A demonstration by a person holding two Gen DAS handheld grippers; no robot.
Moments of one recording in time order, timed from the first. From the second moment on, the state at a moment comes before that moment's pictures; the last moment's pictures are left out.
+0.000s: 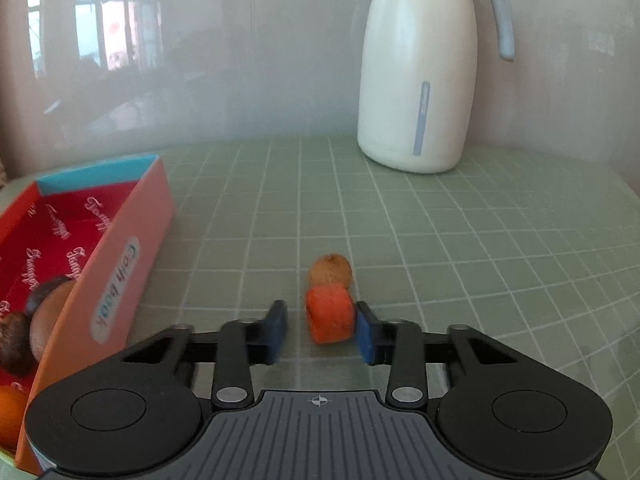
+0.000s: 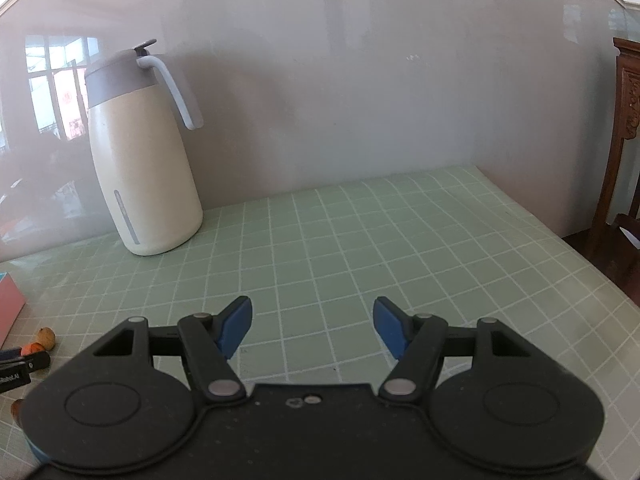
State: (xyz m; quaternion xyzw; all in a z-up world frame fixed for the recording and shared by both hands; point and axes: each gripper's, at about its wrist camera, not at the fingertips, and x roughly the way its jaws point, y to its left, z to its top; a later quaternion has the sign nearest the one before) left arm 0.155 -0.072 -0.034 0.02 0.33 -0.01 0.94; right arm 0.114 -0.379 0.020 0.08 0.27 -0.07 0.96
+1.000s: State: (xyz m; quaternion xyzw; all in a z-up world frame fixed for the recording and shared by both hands) left arm 0.108 -0.009 0.020 0.01 0.26 0.01 0.97; right arm 0.134 -0.333 0.017 0.06 0.28 -0.04 0.96
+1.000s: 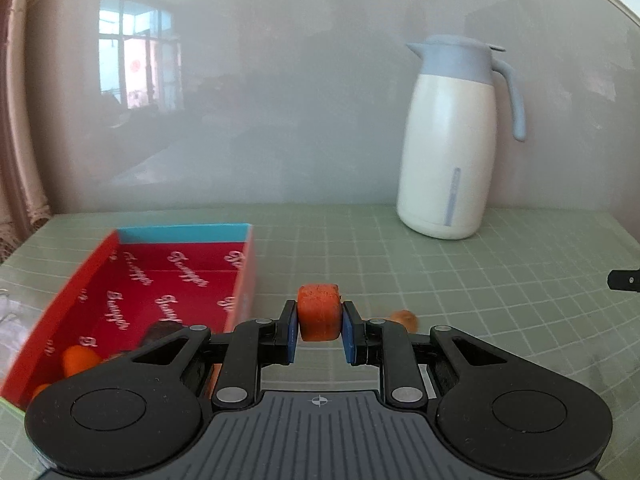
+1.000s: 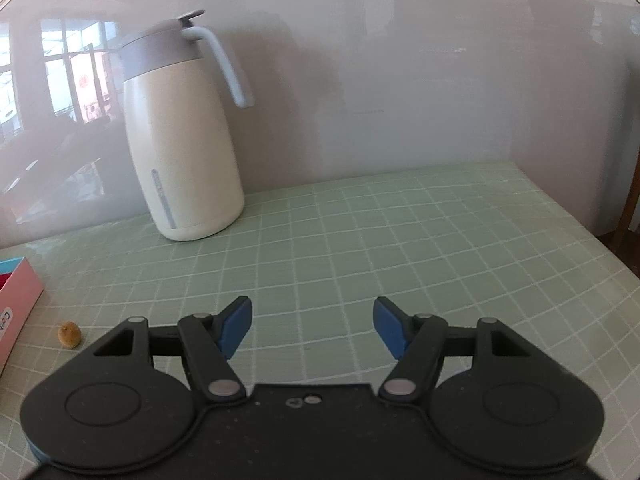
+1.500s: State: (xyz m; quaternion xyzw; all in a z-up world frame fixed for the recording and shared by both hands) left arm 0.101 0.053 0.018 0.00 0.26 0.07 0.96; right arm 0.146 -0.298 0.016 0.05 0.29 -0.02 0.95
